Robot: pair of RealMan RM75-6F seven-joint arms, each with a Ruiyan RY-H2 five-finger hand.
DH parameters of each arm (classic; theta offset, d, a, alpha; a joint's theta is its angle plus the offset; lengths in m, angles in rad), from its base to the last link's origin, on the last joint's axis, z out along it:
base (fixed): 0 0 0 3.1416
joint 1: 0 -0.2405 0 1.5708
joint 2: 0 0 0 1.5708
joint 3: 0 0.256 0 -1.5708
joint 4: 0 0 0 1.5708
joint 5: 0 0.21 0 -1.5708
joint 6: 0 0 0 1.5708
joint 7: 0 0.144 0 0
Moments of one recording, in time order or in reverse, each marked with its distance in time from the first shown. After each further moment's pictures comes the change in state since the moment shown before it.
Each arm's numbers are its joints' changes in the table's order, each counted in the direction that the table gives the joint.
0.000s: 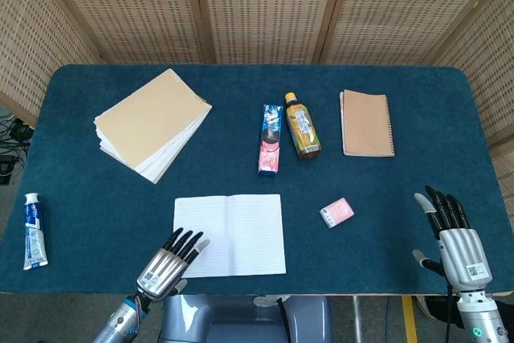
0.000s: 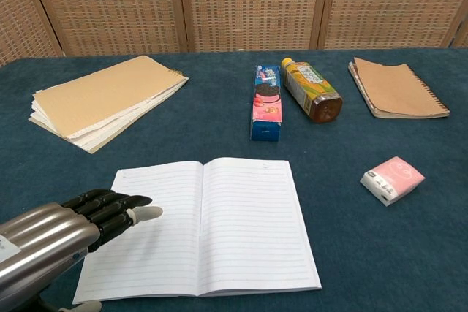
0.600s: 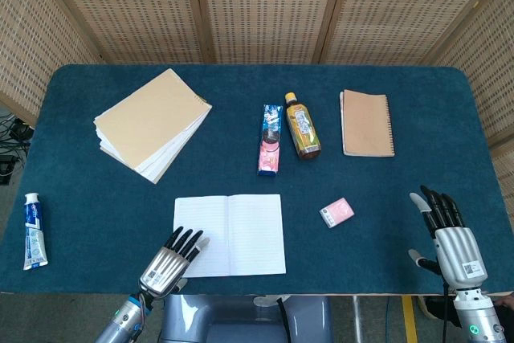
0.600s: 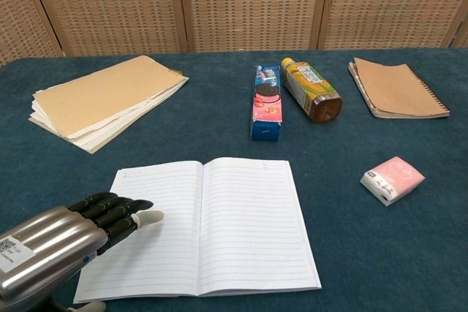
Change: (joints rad) left arm 0.016 -0.053 -0.005 0.069 -0.043 0.004 0.047; right arm -0.017 -0.006 0.000 0.000 0.007 -0.031 0.012
